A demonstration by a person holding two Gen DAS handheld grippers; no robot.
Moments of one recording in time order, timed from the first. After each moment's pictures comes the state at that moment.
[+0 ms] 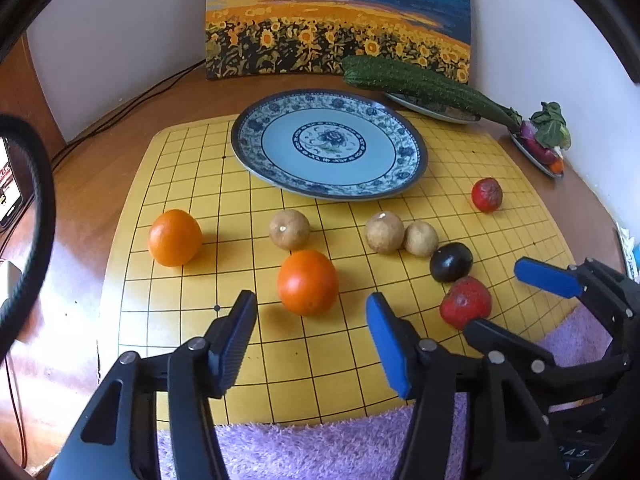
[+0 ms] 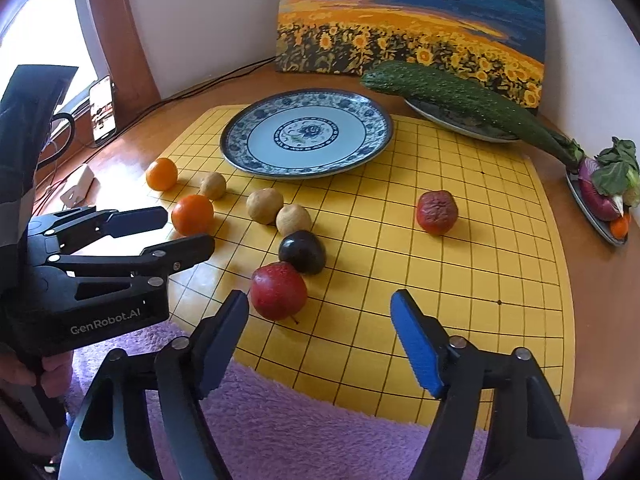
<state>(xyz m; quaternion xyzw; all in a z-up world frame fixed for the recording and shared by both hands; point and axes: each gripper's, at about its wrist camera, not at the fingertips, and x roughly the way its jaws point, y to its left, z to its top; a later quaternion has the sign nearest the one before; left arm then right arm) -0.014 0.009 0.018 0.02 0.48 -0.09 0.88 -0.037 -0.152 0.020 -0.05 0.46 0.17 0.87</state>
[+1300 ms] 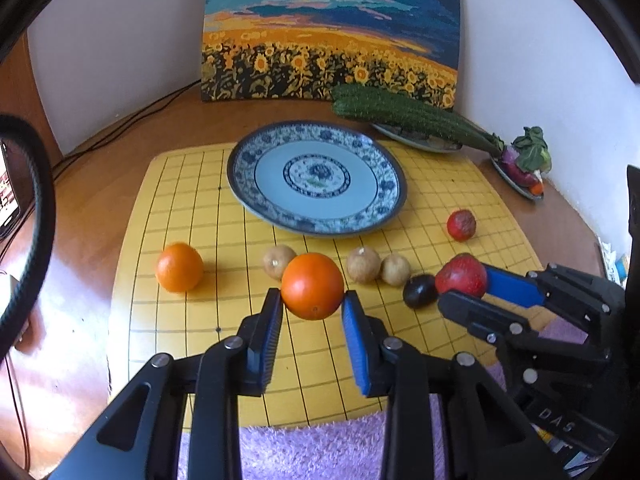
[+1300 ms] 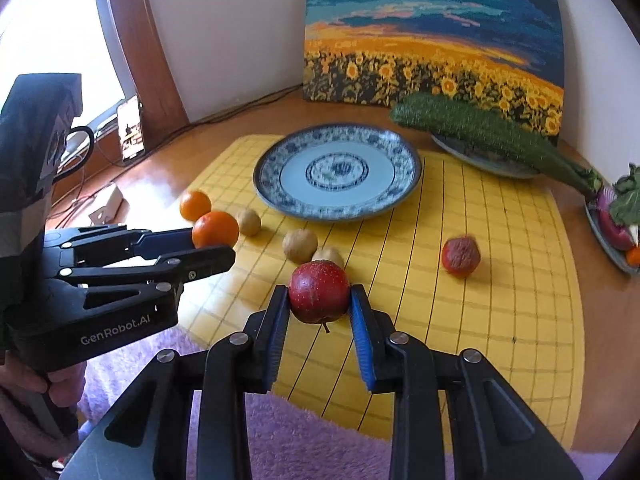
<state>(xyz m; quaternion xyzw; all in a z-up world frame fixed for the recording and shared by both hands) -0.012 0.012 0.050 0.00 0.45 -0.11 0.88 -0.028 -0.149 0.047 -0.03 0.41 0.22 0.88</state>
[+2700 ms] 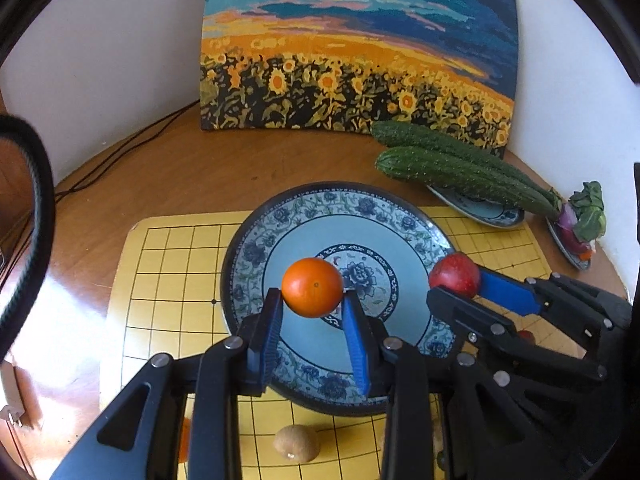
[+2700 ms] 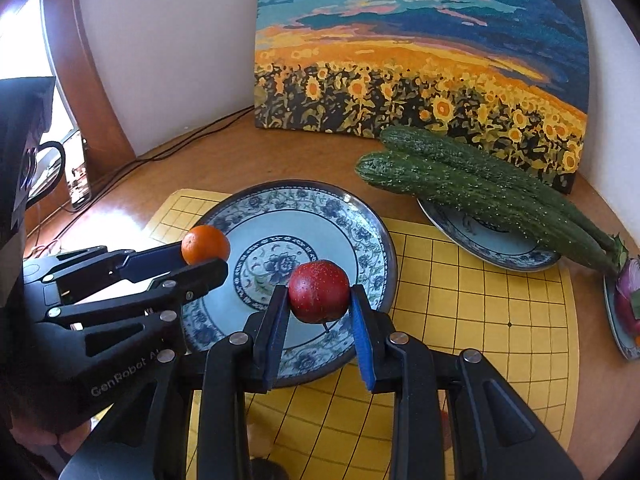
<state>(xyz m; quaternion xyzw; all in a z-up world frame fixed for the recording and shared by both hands) 0.103 0.010 0.010 -0.01 0.45 -0.07 0.89 0.100 -0.137 0.036 -0.02 0.43 0.18 0.89</state>
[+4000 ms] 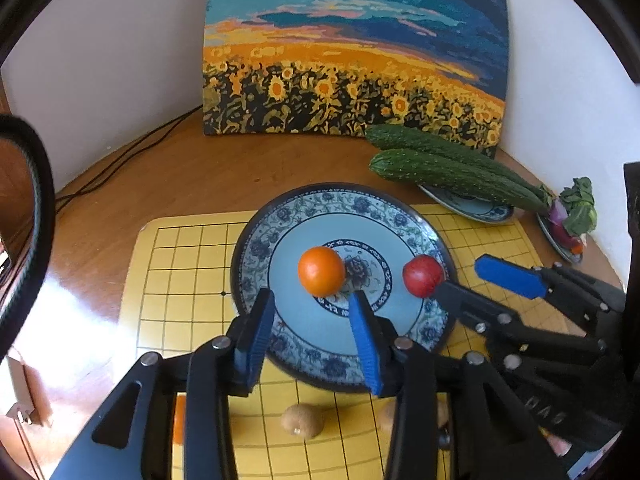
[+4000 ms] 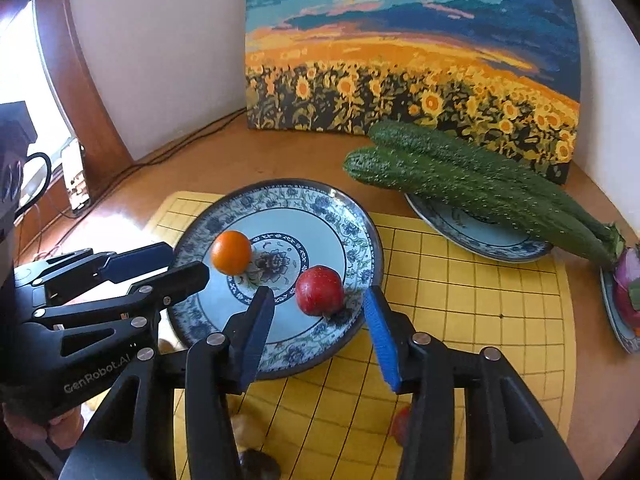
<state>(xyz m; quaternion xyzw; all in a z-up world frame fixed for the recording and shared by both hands) 0.085 0.016 0.027 0.00 0.45 -0.08 0.89 0.089 -0.153 0.048 0.00 0.43 0.17 0.89</state>
